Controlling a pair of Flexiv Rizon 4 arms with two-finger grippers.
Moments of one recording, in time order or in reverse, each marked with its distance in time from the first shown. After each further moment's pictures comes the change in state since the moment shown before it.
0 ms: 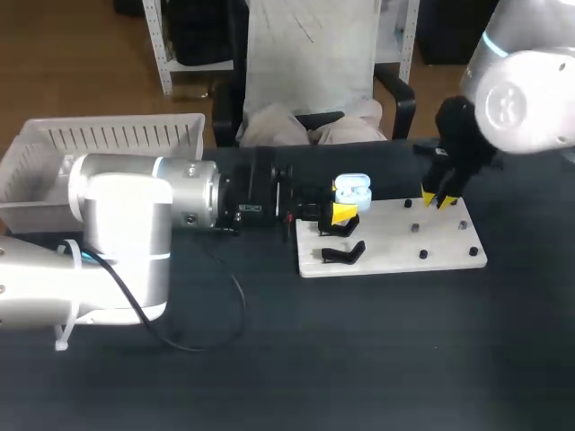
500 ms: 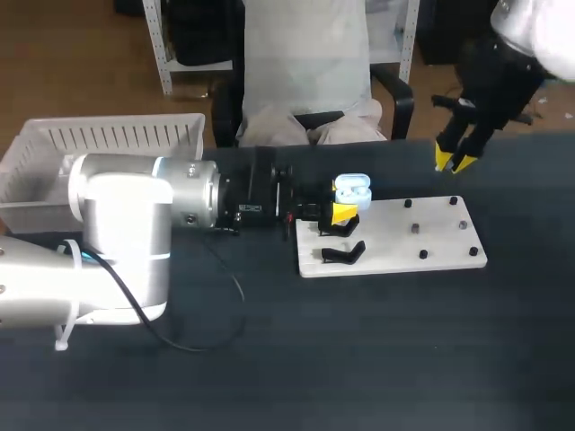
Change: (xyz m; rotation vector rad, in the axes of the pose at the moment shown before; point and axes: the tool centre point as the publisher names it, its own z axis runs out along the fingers) left arm 0.000 0.000 0.000 0.000 0.000 0.000; right arm 0.037 0.036 -0.104 -0.049 0.002 -0.092
